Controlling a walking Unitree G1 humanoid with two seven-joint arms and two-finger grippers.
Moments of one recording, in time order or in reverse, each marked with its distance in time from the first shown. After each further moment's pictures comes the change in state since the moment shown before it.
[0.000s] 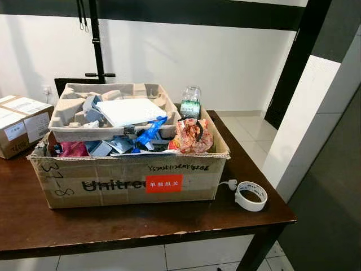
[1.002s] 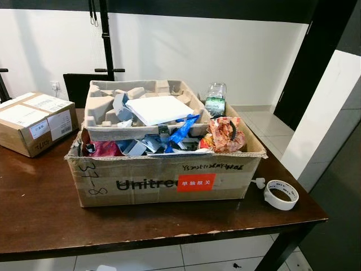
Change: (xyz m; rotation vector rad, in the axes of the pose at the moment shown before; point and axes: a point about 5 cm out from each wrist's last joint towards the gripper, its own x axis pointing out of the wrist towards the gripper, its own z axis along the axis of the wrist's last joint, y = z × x) left arm 0.001 0.003 0.014 0.077 -0.035 0.012; right arm -0.004 -0.014 0.004 -0.060 -0.013 -0.014
